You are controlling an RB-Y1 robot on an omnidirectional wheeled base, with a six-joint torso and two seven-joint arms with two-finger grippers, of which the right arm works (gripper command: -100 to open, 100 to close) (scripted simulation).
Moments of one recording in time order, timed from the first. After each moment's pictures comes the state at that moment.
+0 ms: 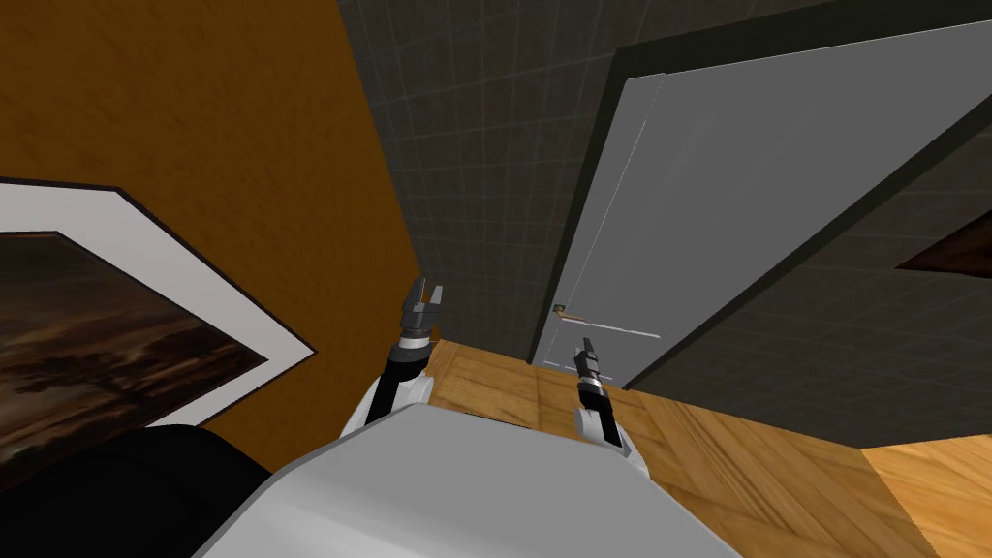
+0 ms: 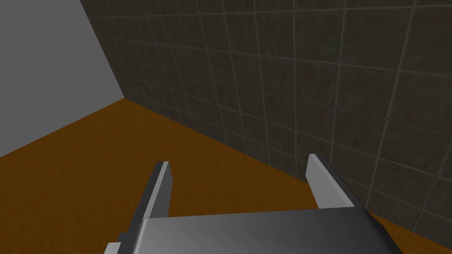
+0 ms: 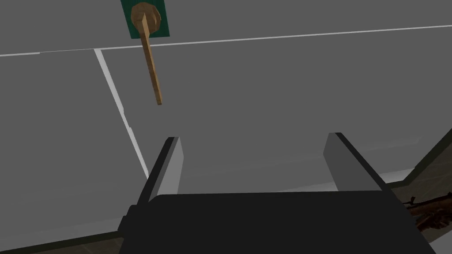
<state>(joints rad) 0.05 -0.16 -0.13 -1.09 -0.14 -0.70 -0.02</state>
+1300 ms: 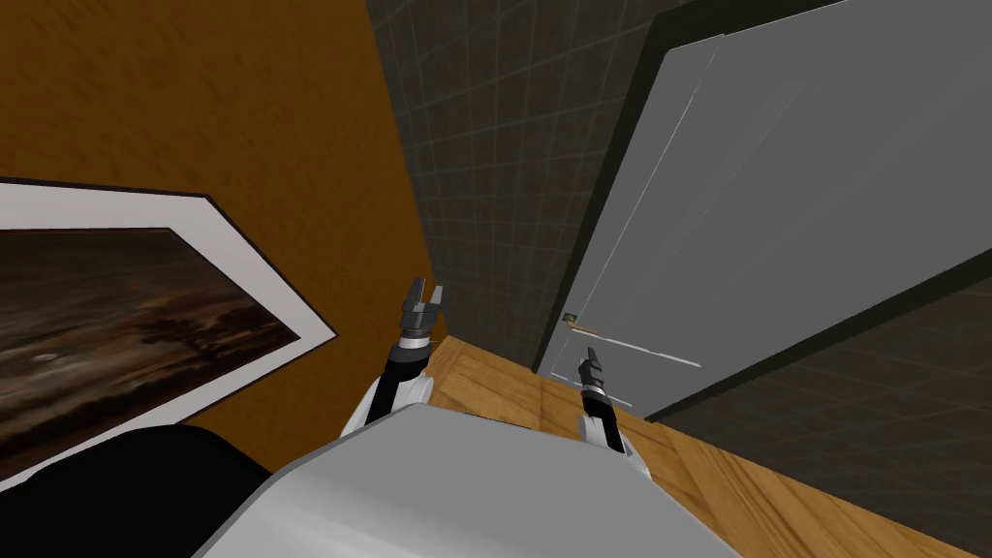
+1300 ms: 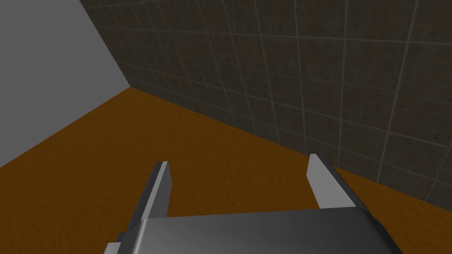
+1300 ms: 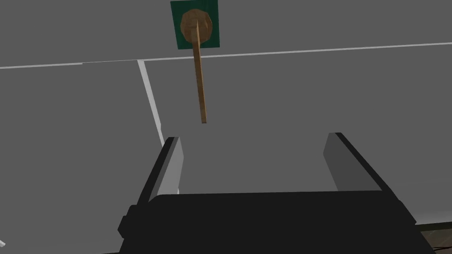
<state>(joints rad) -0.06 -0.20 -0.16 -0.78 -0.18 -0.78 -0.04</state>
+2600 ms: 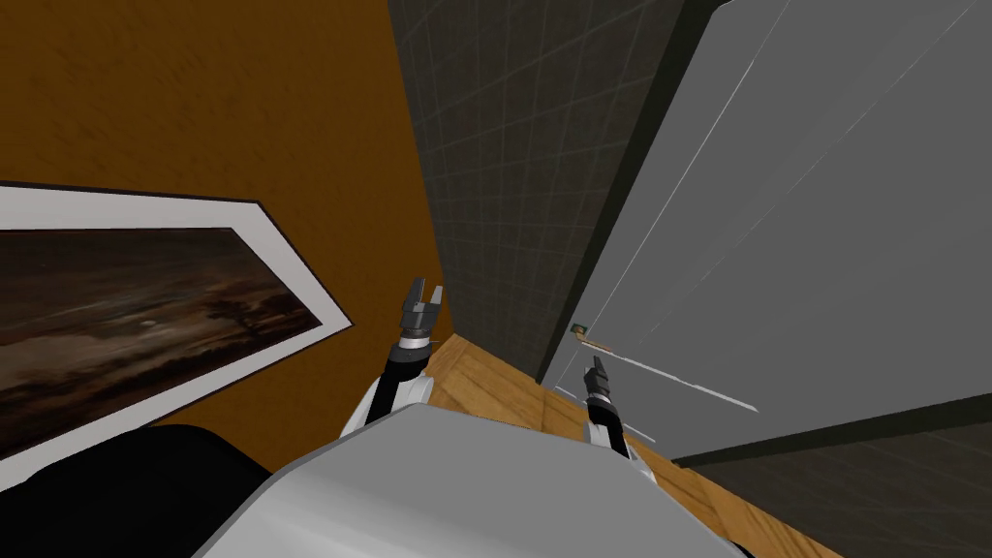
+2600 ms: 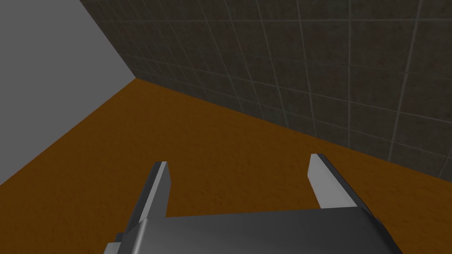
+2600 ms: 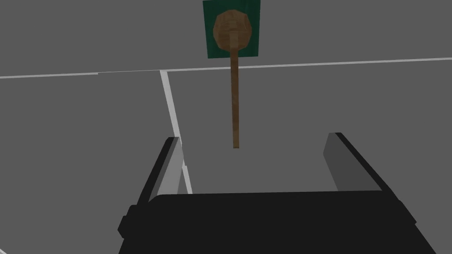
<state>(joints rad) -0.15 -0.24 -0.19 -0.51 -0.20 -0.86 -0.07</state>
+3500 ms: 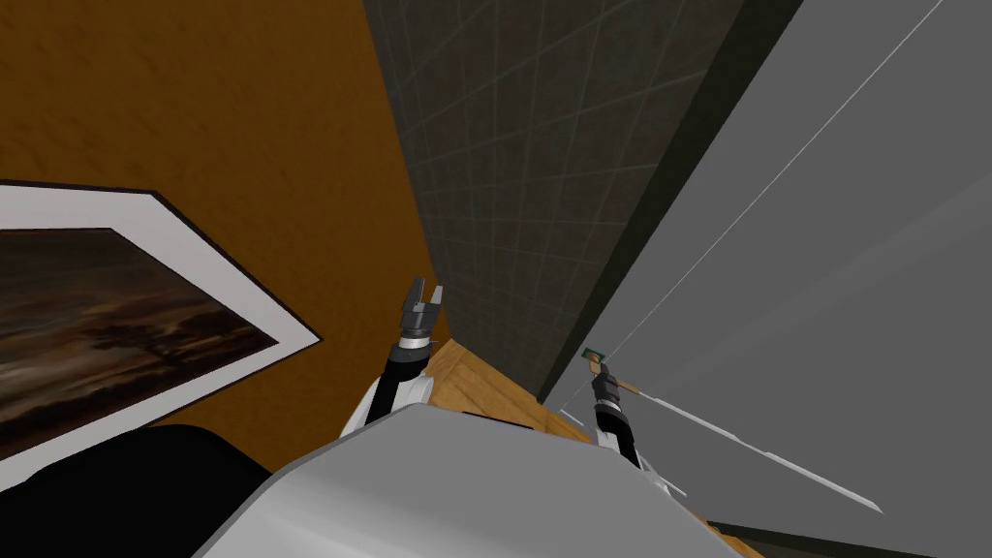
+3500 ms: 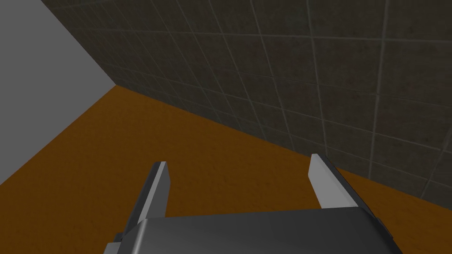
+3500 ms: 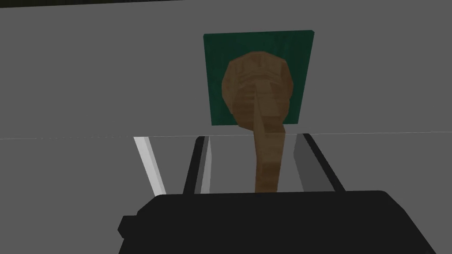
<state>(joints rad) -0.12 -0.26 -0.21 -0.50 -0.22 -0.87 -0.10</state>
